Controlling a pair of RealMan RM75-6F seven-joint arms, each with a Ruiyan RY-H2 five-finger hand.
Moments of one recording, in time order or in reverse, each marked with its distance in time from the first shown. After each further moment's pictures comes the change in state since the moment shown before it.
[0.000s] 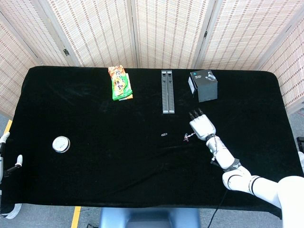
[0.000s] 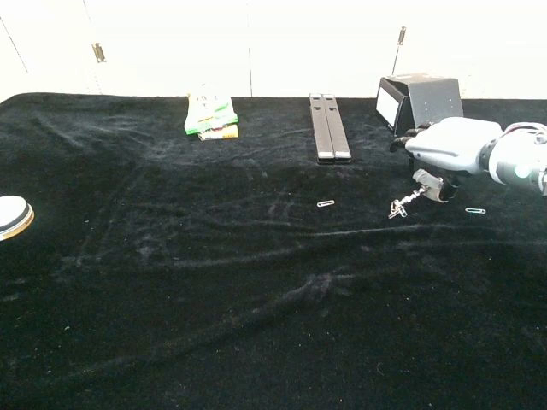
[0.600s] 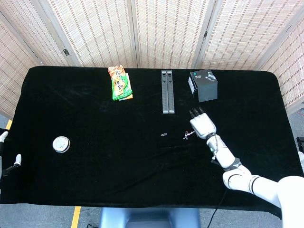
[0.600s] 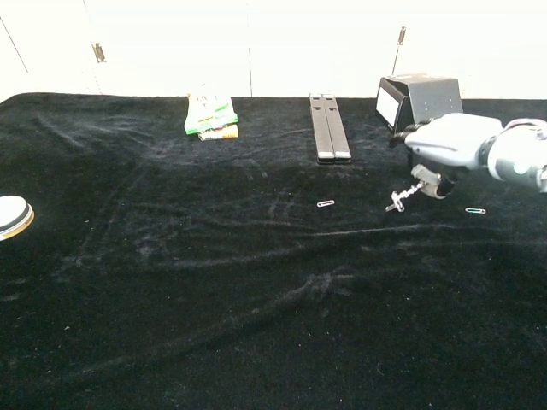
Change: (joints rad) left arm -0.003 -0.001 -0.008 0.008 -0.016 -0.013 -0.001; right arm -0.006 0.016 0.005 -0.010 -0.027 0.028 0.071
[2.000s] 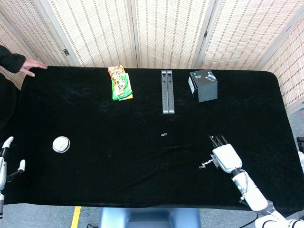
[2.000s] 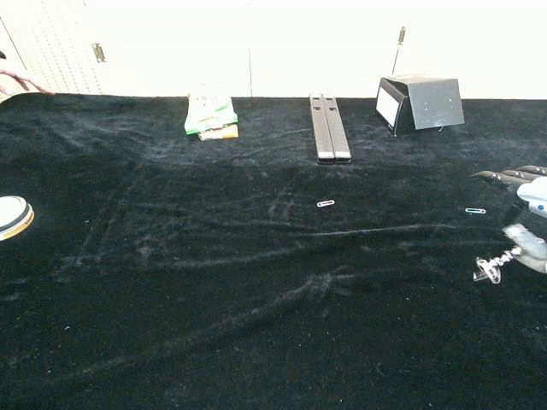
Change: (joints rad) left arm 0.032 0.021 0.034 -0.101 0.027 0.036 0.086; right arm -0.370 0.197 -0.155 -0.374 -0.245 0.324 0.115
